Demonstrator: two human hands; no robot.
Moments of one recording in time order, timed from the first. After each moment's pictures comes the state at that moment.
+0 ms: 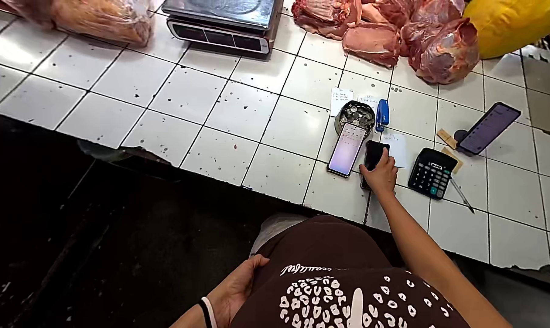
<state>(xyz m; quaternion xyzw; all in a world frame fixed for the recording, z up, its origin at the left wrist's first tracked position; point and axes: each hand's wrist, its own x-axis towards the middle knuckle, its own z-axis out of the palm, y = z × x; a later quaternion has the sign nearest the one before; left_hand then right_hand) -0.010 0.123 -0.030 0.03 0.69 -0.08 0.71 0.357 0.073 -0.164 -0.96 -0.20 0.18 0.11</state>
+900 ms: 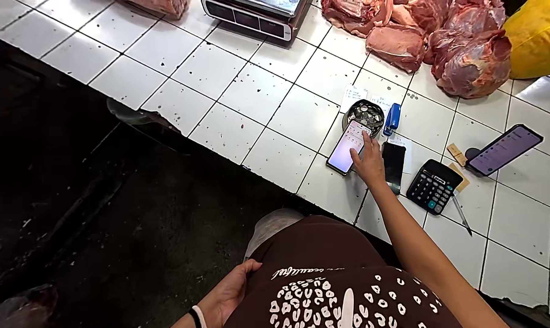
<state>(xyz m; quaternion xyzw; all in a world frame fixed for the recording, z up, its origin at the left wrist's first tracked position) -0.018 0.057 -0.048 -0.07 0.70 0.00 0.71 0.358 0.103 -0.146 -0.86 -0.42 0.19 0.21</state>
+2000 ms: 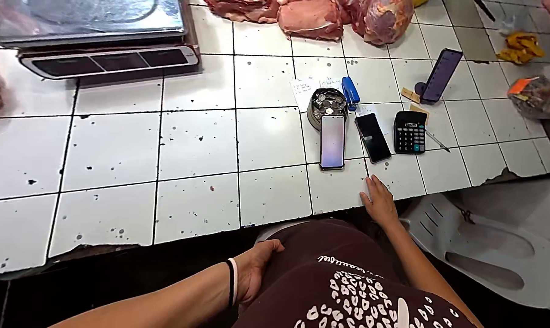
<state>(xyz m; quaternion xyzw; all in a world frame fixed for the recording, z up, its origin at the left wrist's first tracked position) 0.028 0.265 -0.070 0.21 0.63 -0.42 0.62 0.236 -0.014 -0.175 -0.95 -0.21 0.20 0.13</state>
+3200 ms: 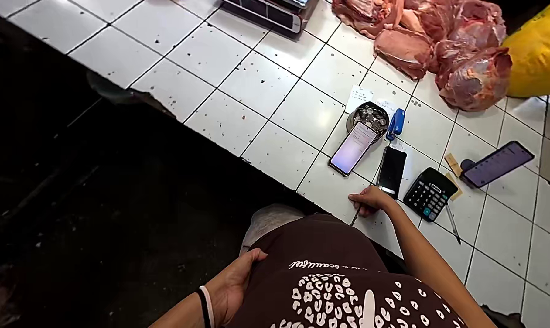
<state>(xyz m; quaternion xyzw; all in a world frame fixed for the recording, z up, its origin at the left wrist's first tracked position) 0.004 0.069 -0.036 -0.03 0.70 -0.03 0.71 0.371 0.051 -0.160 -0.76 -0.22 0.62 -0.02</state>
